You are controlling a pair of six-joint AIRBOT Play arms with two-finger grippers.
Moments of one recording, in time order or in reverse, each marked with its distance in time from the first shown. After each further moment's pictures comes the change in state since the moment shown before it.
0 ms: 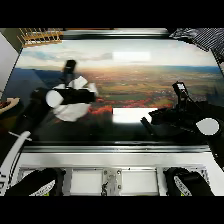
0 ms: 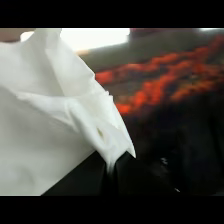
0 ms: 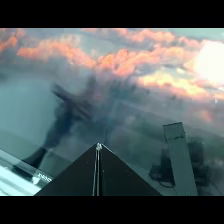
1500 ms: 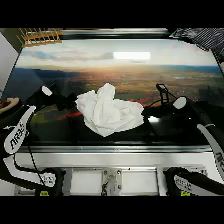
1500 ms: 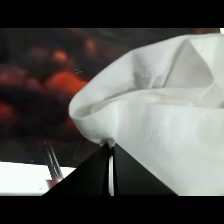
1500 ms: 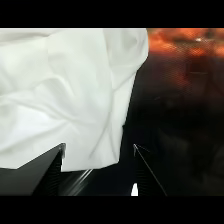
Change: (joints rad) left arm 0.541 -0.503 0.042 -0.239 -0.085 0.029; right arm -0.029 -0.576 0.169 -0.053 -0.041 0.010
